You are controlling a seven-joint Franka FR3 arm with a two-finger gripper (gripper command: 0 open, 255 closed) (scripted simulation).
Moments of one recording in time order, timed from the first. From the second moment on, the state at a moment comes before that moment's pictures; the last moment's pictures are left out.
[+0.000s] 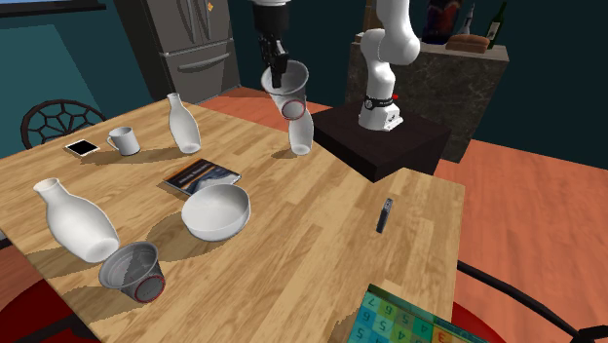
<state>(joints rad) -0.01 0.15 0.27 -1.70 -0.13 1.79 0.46</state>
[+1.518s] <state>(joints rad) -0.30 0.09 0.03 -1.76 -0.10 1.86 -0.07</state>
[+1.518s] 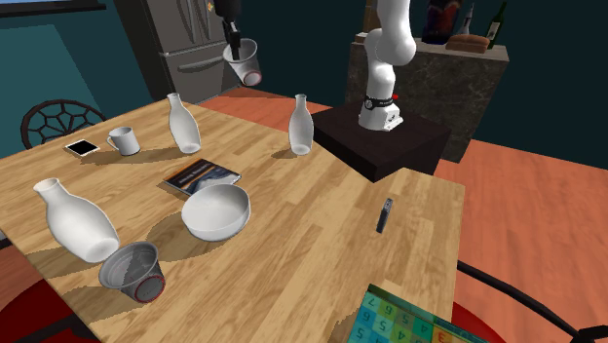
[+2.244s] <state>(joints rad) -0.44 0.23 -0.07 -1.60 -0.08 1.86 -0.31</state>
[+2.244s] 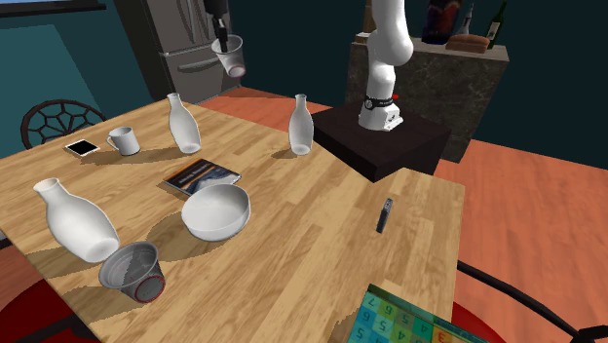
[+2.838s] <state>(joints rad) -0.48 0.30 -0.09 -1.57 -0.07 1.91 -0.38</state>
